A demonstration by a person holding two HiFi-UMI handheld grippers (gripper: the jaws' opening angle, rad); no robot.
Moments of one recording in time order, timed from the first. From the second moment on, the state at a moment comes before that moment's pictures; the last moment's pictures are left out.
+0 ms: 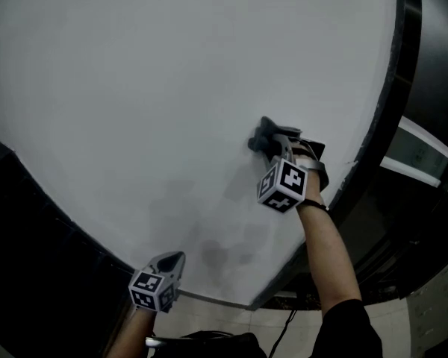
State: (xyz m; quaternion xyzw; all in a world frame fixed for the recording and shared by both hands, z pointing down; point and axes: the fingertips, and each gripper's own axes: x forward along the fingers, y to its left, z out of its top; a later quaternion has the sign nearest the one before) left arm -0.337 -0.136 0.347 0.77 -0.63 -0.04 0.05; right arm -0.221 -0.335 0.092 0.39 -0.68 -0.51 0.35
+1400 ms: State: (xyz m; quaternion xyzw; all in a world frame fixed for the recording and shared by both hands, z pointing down) left arm -0.344 -0.144 0.297 0.78 -0.61 -0.13 -0.04; right arm -0.233 -0.320 0.138 0.35 -0.70 -0.51 0.36
